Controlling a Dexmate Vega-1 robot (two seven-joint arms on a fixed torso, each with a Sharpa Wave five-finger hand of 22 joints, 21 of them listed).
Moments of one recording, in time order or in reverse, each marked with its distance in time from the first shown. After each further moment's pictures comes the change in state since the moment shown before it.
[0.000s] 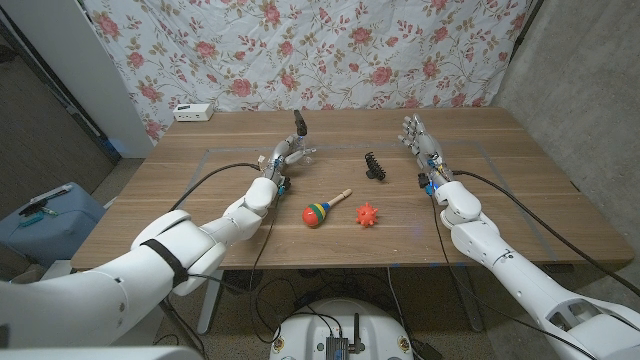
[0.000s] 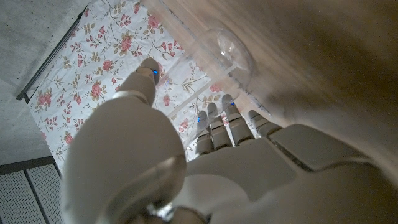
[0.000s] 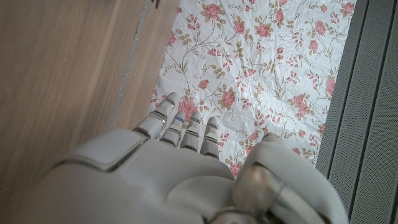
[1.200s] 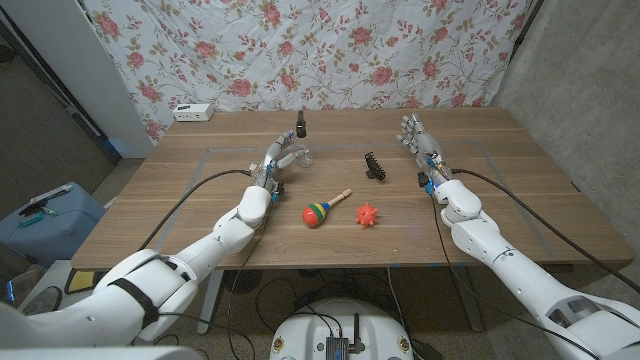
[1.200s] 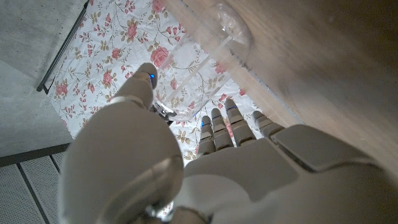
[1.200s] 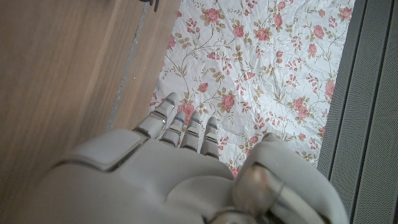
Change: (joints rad) left arm 0.186 0.129 -0.086 -0.349 0.100 0.053 0.124; left_hand -0.063 -0.021 0.029 -0.004 0.001 -0.082 -0.007 -0.012 -0.005 -0.084 0.006 -0.019 -0.007 -0.060 0.004 0.000 0.000 -0.025 0.036 0.000 0.005; right arm 0.015 -0.002 -0.006 0.011 0.006 -0.008 0.023; right_hand 0.000 0.000 -0.004 0.004 0.000 0.000 0.000 0.000 0.000 -0.009 0.002 0.000 0.000 -0.005 -0.005 0.000 0.000 0.000 0.000 -0.004 0.000
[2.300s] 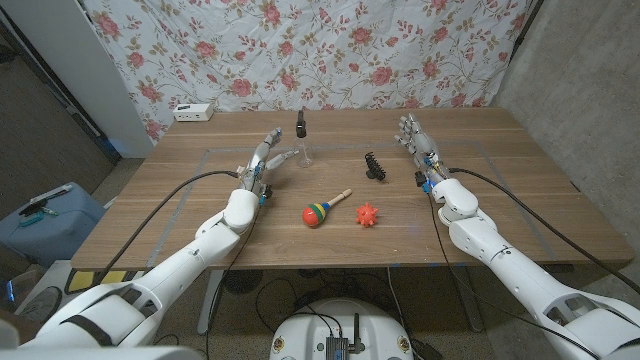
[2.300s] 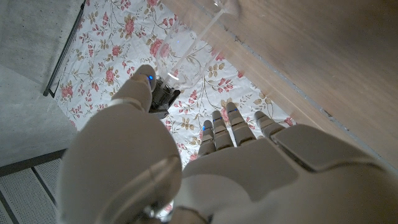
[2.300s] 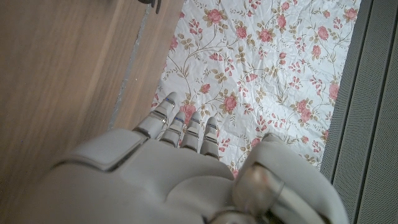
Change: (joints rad) left arm 0.166 0.144 -0.077 -0.350 0.055 0.142 0.065; left_hand -0.034 -0.007 0.023 -0.007 -0.006 -0.057 0.011 -0.012 0.000 -0.052 0.024 -0.008 0.005 -0.041 -0.002 0.000 0.000 -0.007 0.014 0.000 0.000; right arm 0.007 0.003 -0.008 -0.006 -0.014 -0.022 -0.021; right_hand 0.000 0.000 0.000 0.000 0.000 -0.005 0.005 0.000 0.000 -0.003 -0.004 0.008 0.000 -0.004 0.004 -0.003 0.000 0.005 -0.005 0.000 0.000
